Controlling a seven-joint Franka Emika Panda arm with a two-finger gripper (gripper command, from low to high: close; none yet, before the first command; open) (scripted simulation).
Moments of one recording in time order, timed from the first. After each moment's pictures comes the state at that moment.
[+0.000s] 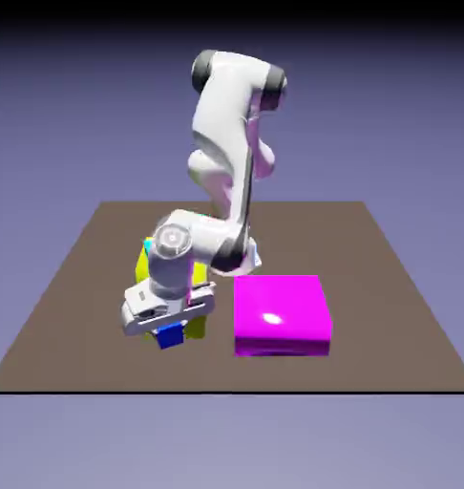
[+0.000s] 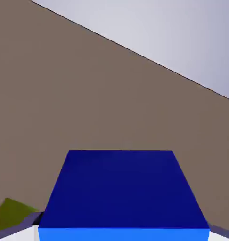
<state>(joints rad) 0.28 0.30 -0.51 -2.20 -0.02 2.16 0.11</state>
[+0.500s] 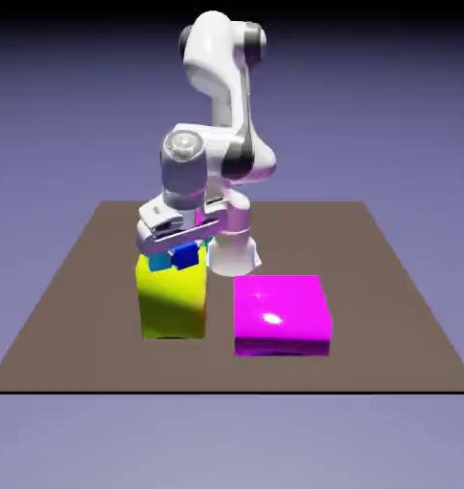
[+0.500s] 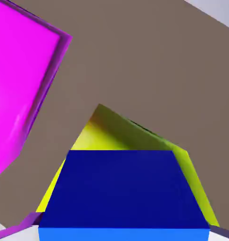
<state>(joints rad) 0.17 -0.25 -0.35 -2.37 -0.24 1.82 0.20</state>
